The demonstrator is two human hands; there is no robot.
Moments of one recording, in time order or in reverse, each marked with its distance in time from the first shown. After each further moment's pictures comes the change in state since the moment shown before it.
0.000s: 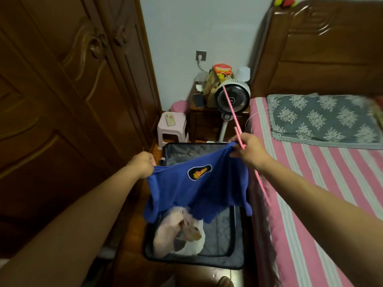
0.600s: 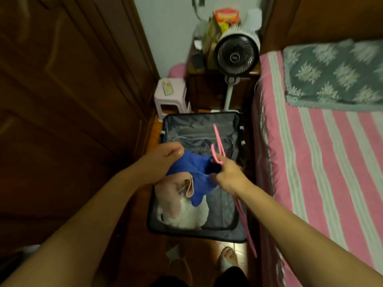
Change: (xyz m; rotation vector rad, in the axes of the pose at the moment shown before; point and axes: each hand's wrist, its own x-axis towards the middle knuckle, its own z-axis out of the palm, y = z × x) left_hand -0.030 0.078 0.070 -0.332 -0.168 0.507; right_hand -0.042 0.086 0.095 0.229 -0.343 0.267
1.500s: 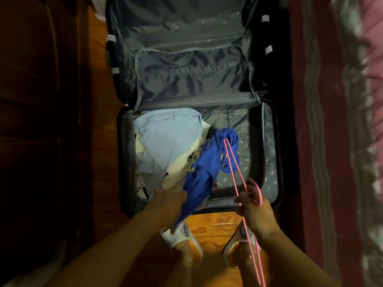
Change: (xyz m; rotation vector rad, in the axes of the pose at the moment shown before) left_hand 0.075 -0.475 0.293 0.532 -0.806 -0.102; right_hand 0.108 0.348 0.250 0.459 0.404 0.647
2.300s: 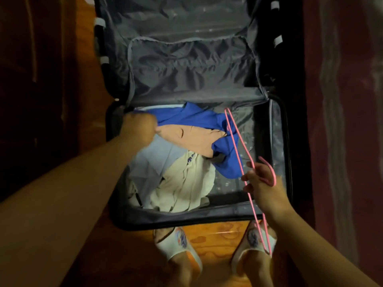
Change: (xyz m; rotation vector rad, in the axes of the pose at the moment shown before) left_hand 0.117 -0.109 -0.134 0.140 0.452 -0.303; right_hand 0.074 -0.030 0.010 0.016 0.035 -0.152
